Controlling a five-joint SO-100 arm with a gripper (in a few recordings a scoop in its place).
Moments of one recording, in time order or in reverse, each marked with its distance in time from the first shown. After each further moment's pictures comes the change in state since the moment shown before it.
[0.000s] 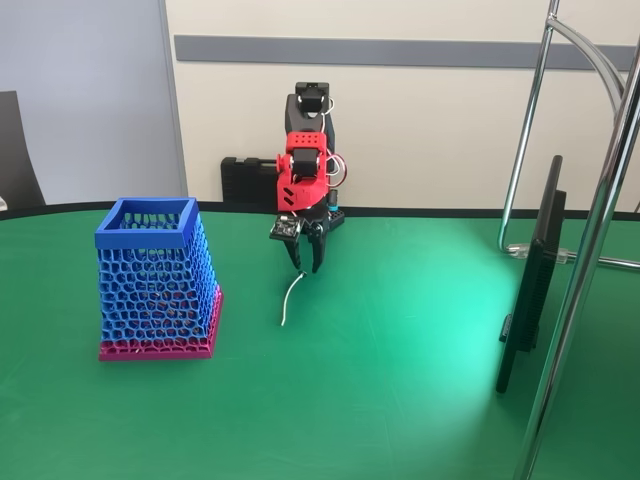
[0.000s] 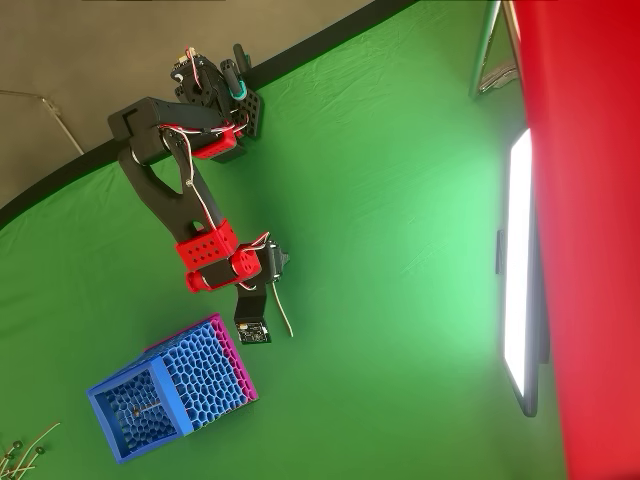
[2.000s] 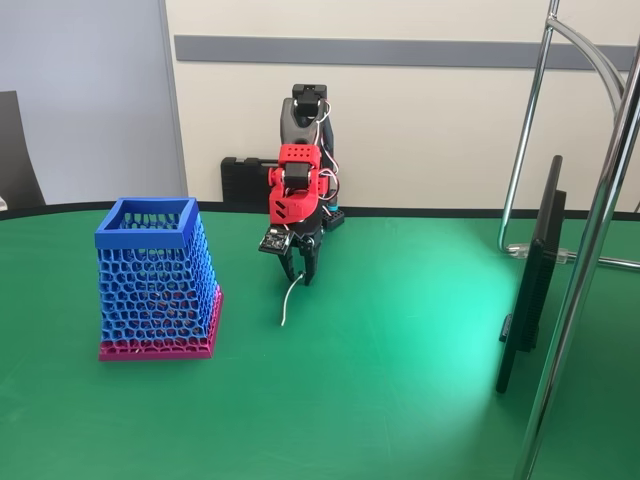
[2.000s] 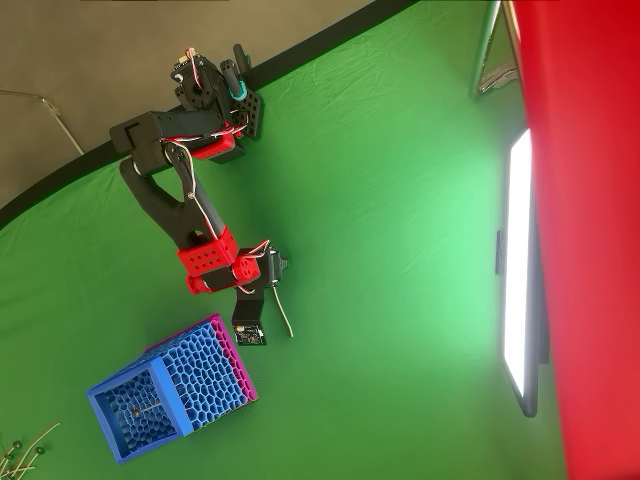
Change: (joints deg) arm 3.0 -4.7 2.0 -7.4 0.3
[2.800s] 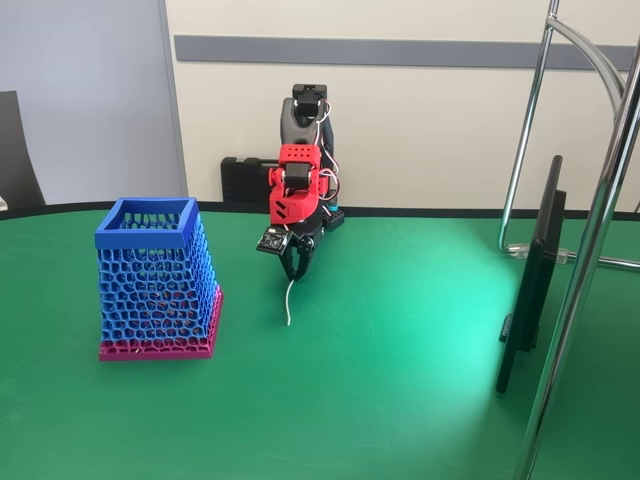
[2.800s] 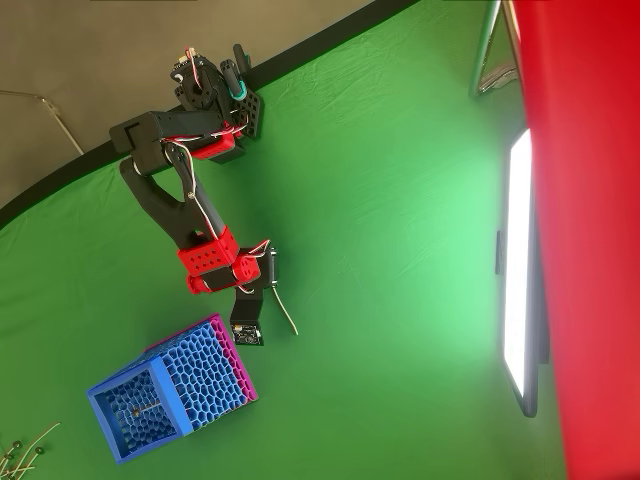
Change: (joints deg) arm 0.0 0.0 0.0 -0.1 2.5
